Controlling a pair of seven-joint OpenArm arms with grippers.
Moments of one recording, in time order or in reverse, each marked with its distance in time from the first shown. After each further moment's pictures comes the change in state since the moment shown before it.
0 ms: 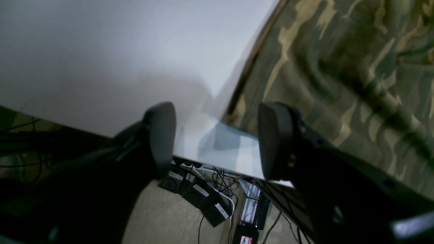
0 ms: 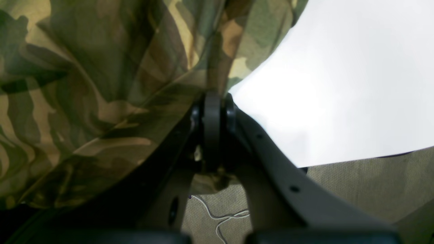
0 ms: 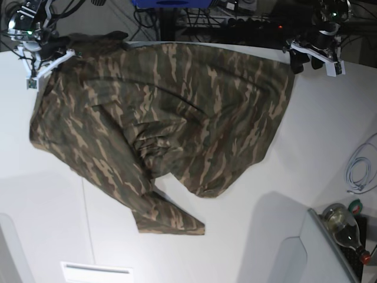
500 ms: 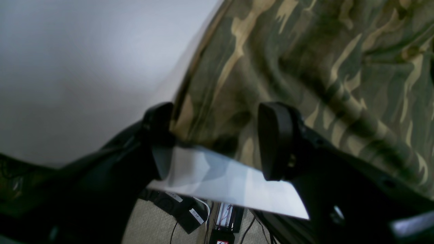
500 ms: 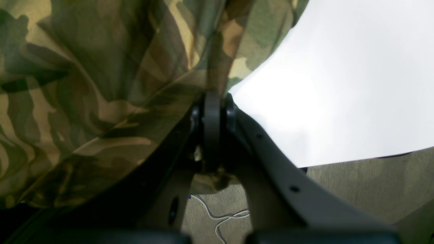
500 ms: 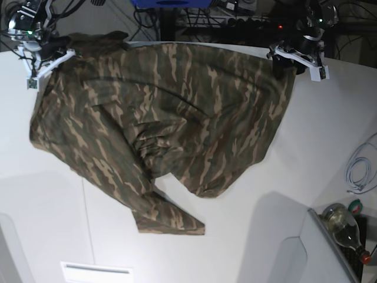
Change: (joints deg) left arm -3.8 1.3 4.7 -5.2 -0.8 -0.2 -1.9; right arm -0.2 0.0 -0.2 0.0 0.0 0.0 0.1
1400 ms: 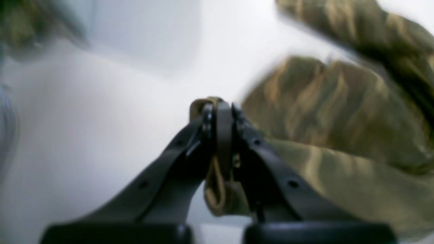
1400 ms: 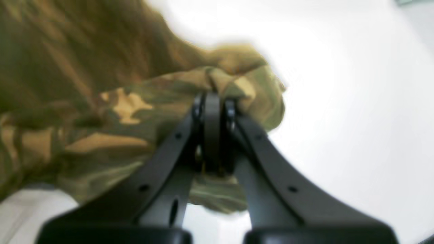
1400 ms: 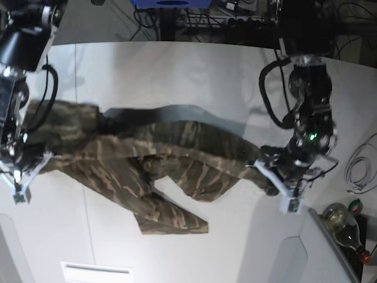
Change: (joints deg) left arm -34.1 -2.6 18.4 8.1 16.5 4.7 21.8; right arm 32.8 15.3 -14.1 -4.8 -0.9 0.1 -20.3
